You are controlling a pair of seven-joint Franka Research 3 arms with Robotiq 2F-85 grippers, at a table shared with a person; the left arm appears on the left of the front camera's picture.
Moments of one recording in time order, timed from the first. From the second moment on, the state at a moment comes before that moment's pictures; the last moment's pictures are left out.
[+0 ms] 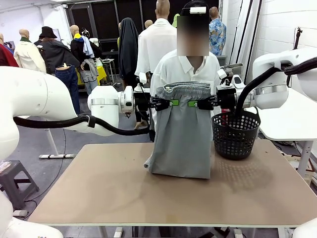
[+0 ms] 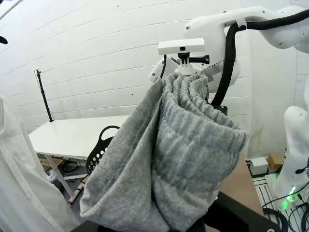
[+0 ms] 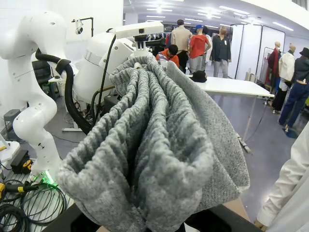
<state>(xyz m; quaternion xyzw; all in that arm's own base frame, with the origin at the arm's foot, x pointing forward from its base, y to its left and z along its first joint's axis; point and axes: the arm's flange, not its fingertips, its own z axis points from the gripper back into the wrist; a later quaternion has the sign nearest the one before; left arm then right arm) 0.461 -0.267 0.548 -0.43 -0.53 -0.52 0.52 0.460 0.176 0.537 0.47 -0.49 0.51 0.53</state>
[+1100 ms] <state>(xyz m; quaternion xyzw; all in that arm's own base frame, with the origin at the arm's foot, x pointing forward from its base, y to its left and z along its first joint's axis) 0.461 -0.267 0.548 -0.43 -0.53 -0.52 0.52 0.460 0.176 0.537 0.47 -0.49 0.51 0.53</state>
